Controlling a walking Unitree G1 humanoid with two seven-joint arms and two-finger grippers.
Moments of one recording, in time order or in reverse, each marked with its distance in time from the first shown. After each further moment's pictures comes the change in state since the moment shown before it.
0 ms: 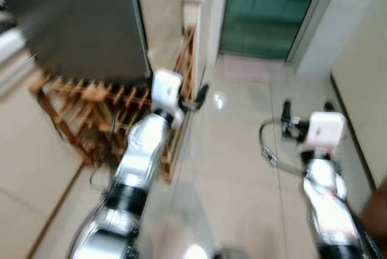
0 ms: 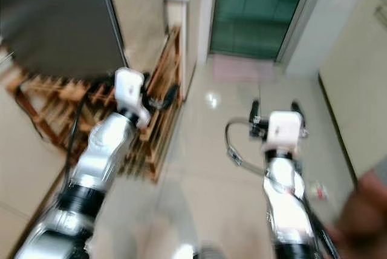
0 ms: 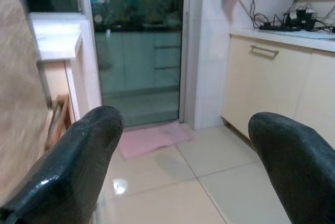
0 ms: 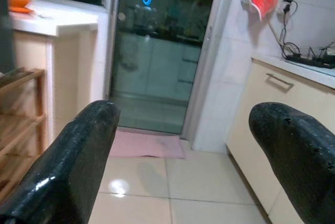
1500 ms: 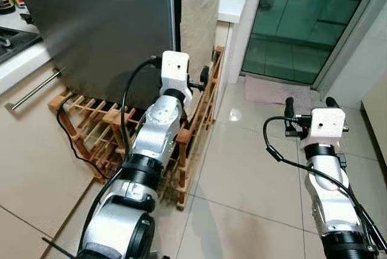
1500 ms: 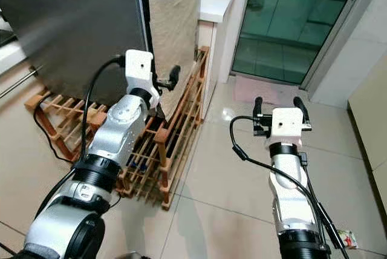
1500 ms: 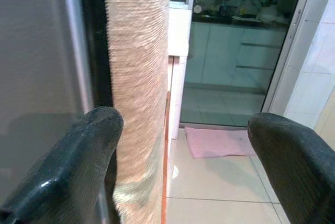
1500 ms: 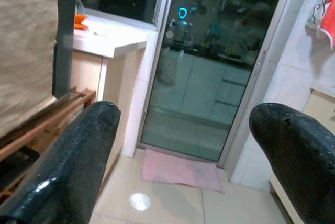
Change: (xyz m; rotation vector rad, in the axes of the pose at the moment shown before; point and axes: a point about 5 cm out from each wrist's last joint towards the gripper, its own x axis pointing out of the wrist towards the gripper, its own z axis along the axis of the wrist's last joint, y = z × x) left arm 0.034 0.027 0.023 -0.025 0.089 0.279; right arm 0.010 0.004 0.005 -0.014 -0.016 0.072
